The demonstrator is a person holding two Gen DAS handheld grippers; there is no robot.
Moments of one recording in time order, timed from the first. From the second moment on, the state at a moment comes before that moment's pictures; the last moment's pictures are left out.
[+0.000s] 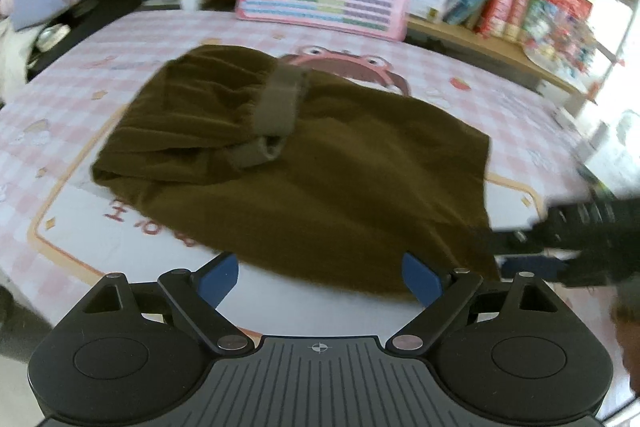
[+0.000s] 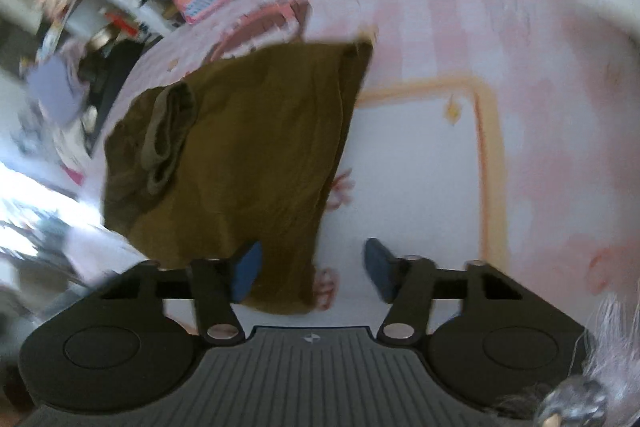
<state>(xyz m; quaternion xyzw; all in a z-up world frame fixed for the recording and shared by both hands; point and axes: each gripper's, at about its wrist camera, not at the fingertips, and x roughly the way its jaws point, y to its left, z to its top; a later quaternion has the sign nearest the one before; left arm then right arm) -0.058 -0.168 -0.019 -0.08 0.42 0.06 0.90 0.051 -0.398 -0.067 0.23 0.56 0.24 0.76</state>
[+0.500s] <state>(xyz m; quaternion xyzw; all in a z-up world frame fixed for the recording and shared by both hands) -0.047 -0.243 -0.036 0.17 0.43 -0.03 0.89 0.071 -0.392 -0.054 0.30 0.56 0.28 0.72</state>
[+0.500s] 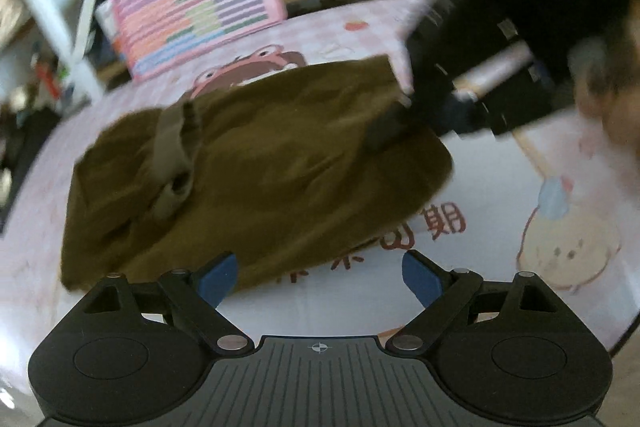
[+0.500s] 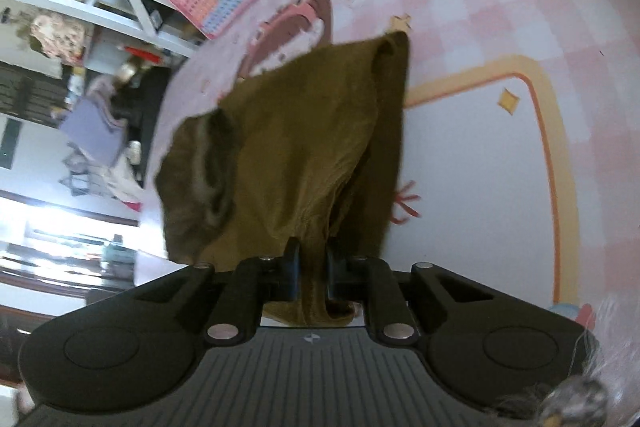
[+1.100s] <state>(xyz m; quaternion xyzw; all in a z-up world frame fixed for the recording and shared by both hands) -0.026 -0.249 -0.023 0.16 0.38 -0.01 0.91 0.058 -0.418 -0.052 0.29 0.55 0.25 0.74</state>
